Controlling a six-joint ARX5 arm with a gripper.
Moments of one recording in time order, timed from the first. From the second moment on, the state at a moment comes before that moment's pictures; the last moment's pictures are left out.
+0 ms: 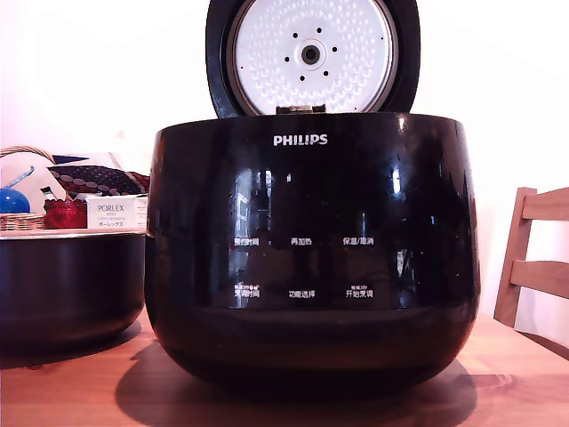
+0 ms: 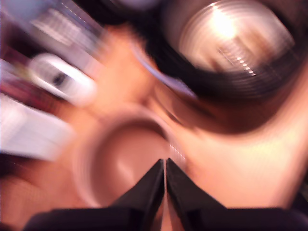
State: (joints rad) arm -0.35 1.04 1.36 -1.27 0.20 0.76
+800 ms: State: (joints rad) arm -0.36 1.34 1.38 -1.36 0.08 0.76
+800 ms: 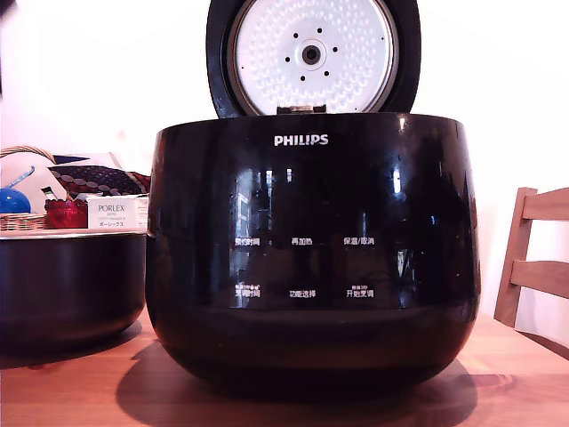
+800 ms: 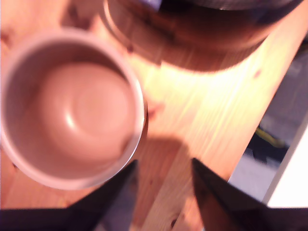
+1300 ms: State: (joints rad) arm -0.37 1.56 1.38 -1.30 0.07 0.79
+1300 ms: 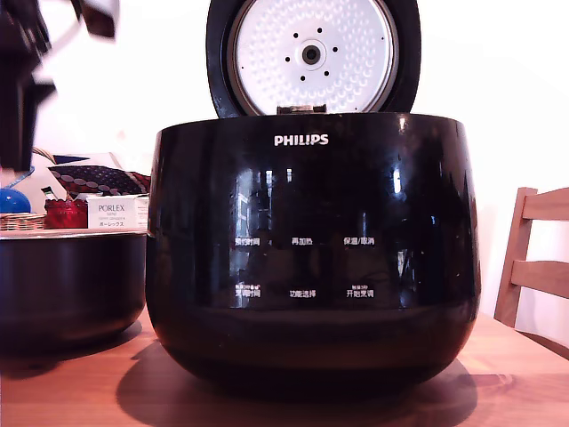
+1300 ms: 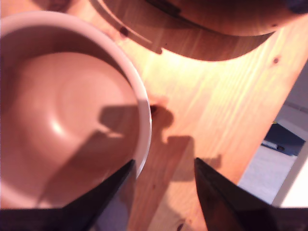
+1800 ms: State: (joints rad) arm -0.37 1.70 1.38 -1.20 0.07 0.80
